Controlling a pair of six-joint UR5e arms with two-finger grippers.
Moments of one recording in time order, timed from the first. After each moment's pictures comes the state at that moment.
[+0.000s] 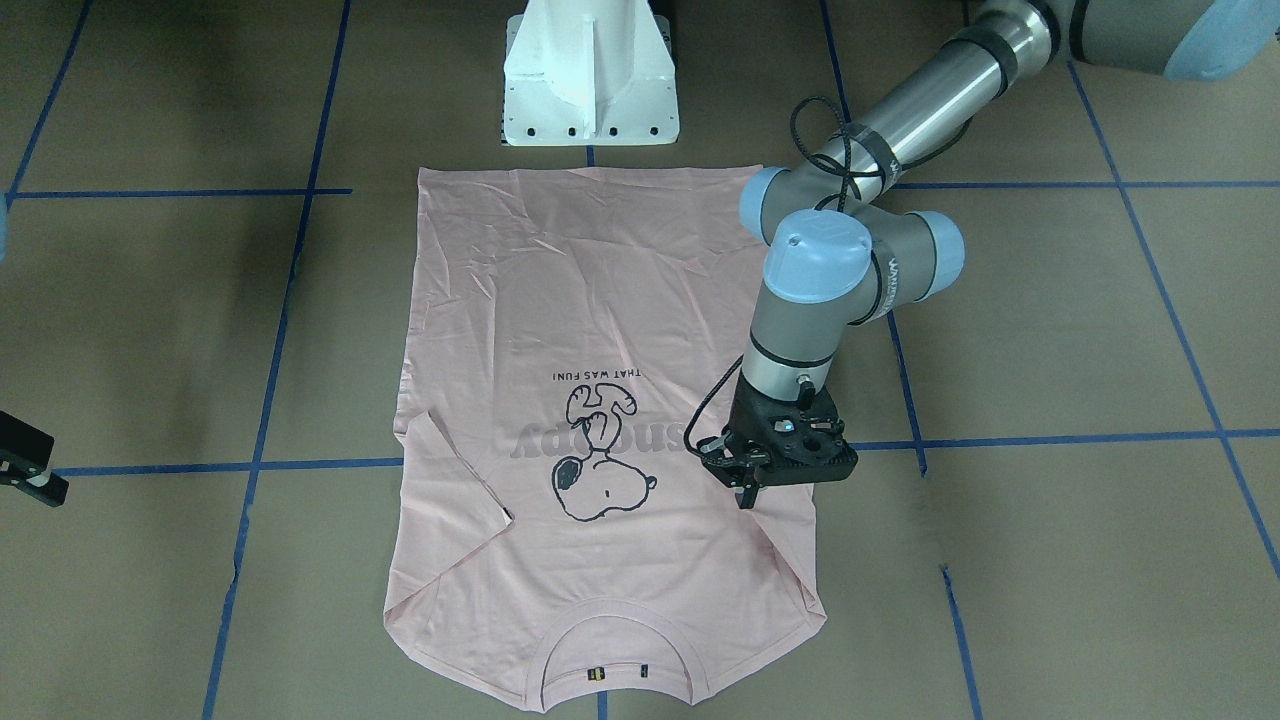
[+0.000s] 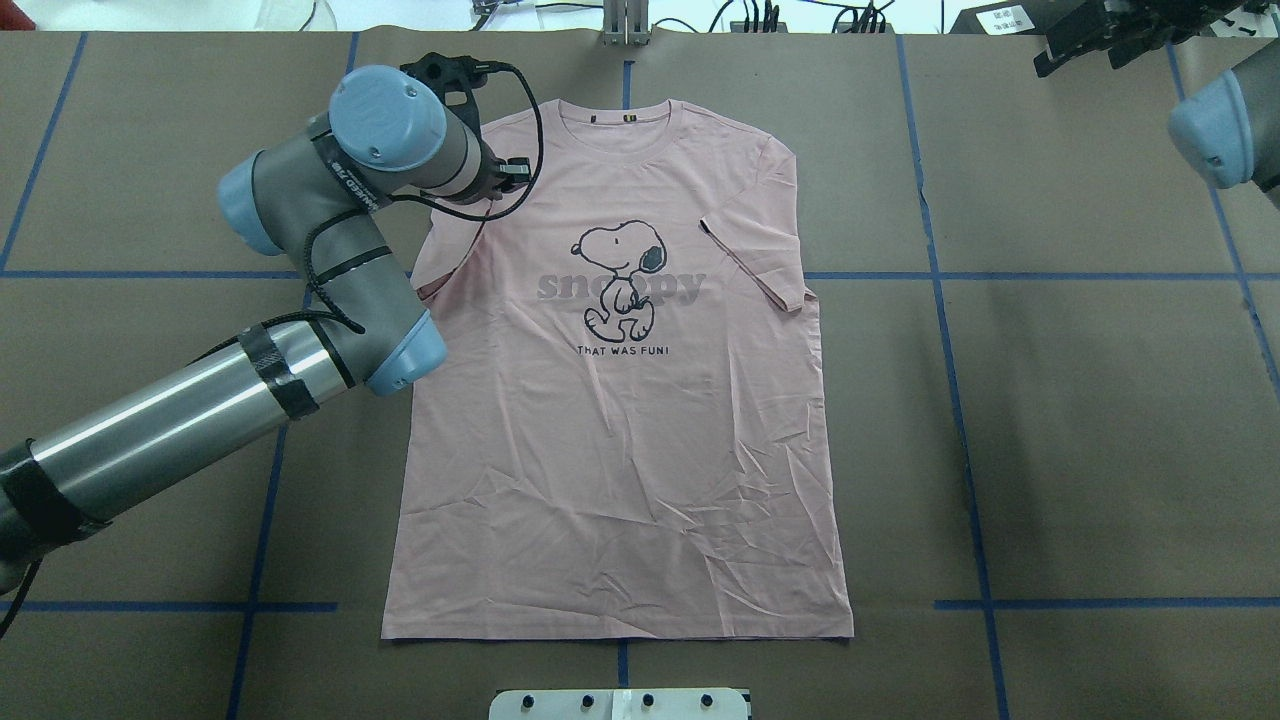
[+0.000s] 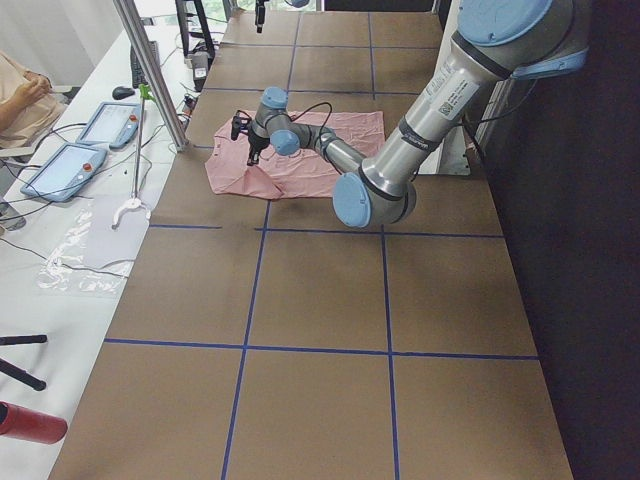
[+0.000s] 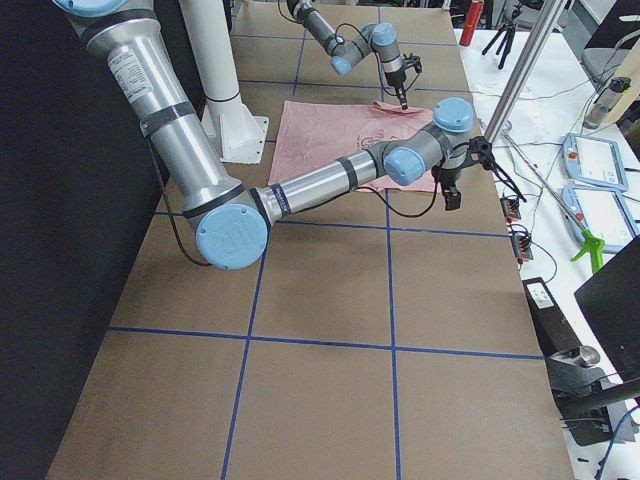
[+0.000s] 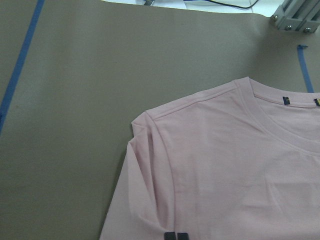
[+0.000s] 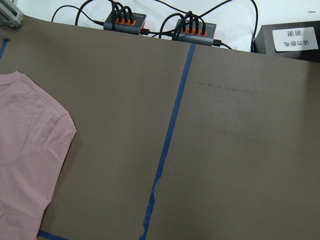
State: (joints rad) left arm -0.73 -2.37 -1.22 -2.06 -1.72 -1.21; right arm 1.27 -1.09 1.48 -1.29 2.32 0.45
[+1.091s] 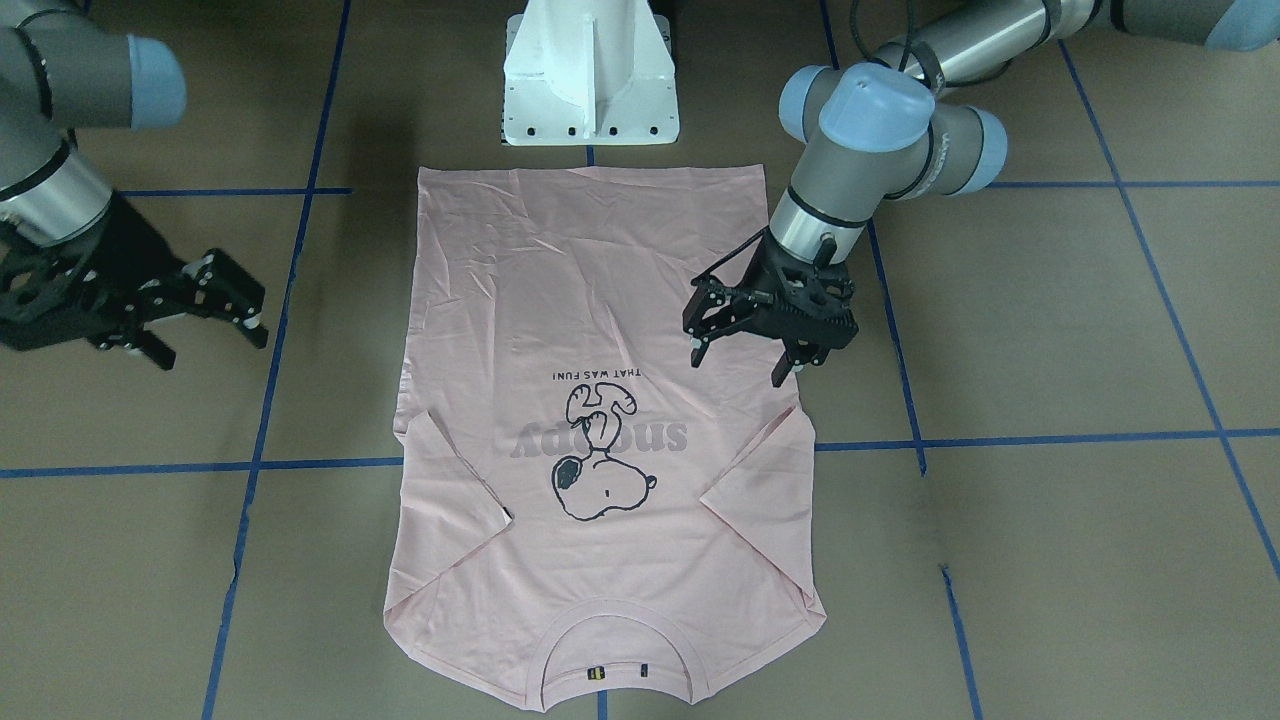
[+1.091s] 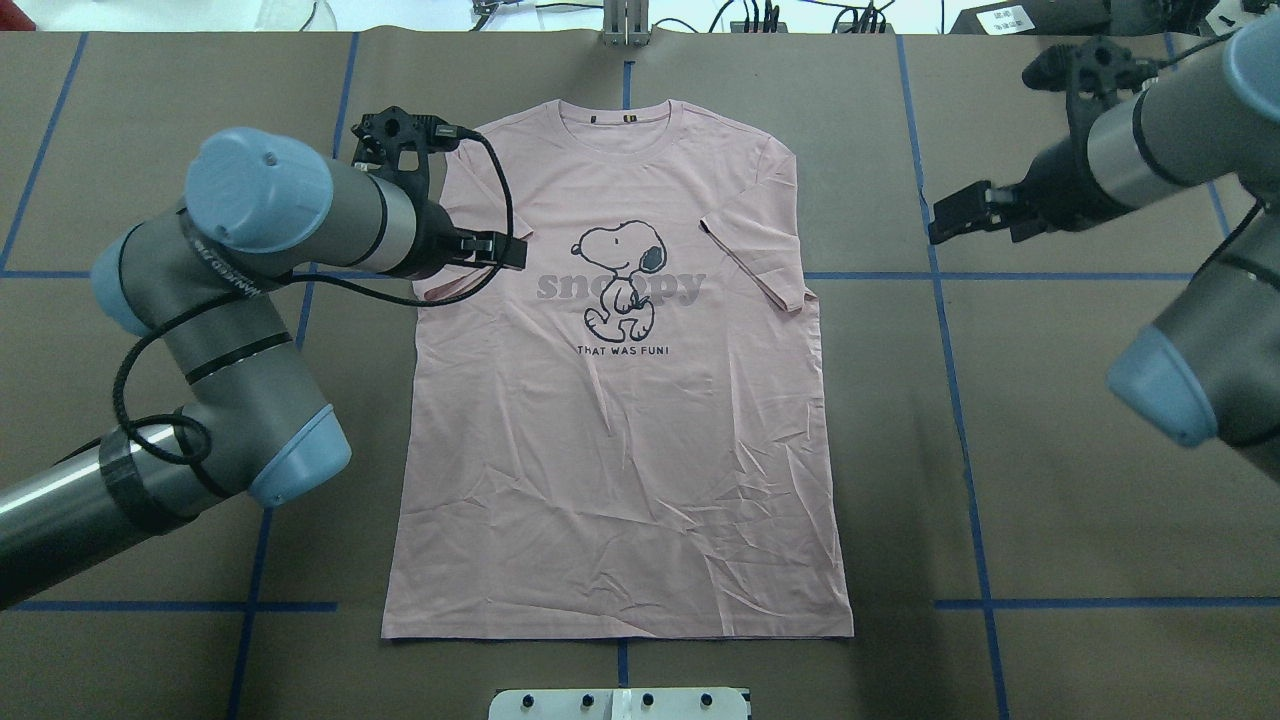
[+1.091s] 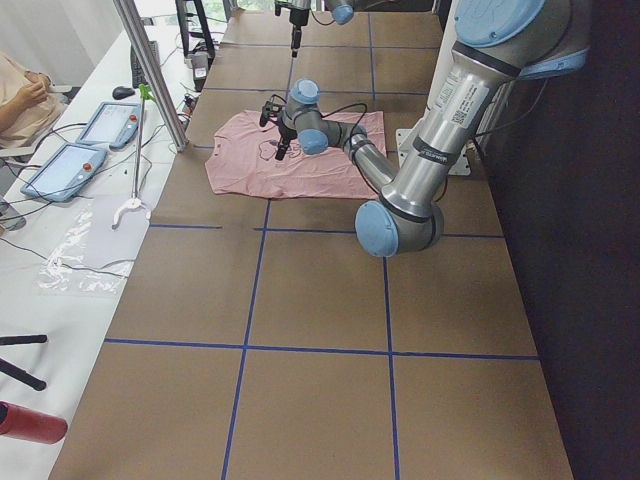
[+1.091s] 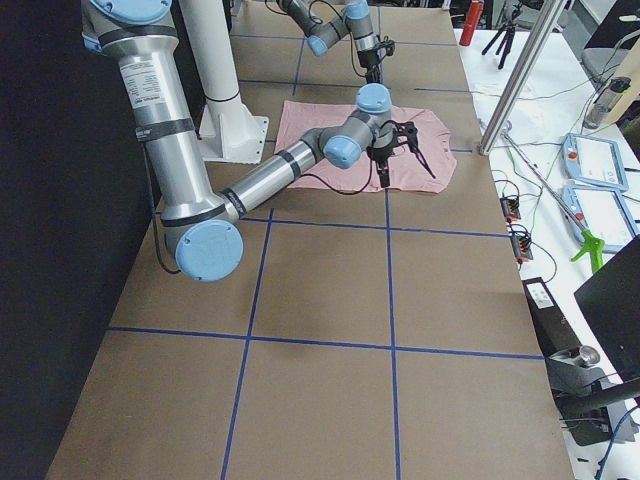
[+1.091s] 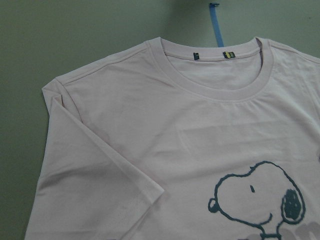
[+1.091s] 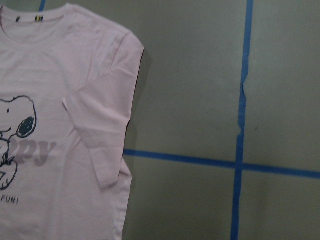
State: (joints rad) left arm -0.67 -2.08 -1.71 -2.04 -1.82 -1.05; right arm 0.91 -1.37 1.97 -1.30 2.09 0.93
